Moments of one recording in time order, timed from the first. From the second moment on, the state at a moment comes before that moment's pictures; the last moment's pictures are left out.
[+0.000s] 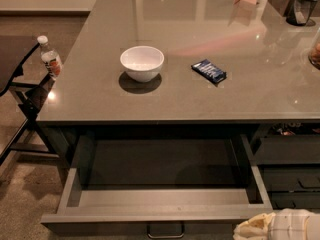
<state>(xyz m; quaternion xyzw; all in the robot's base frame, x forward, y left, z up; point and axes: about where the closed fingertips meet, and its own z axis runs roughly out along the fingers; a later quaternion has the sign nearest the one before) 0.262 -0.183 0.722 -0.55 0.79 0.12 0.25</state>
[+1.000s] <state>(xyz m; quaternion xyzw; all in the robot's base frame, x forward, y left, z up) 0.280 -0.144 0.658 -0.60 0.76 0.09 0.24</state>
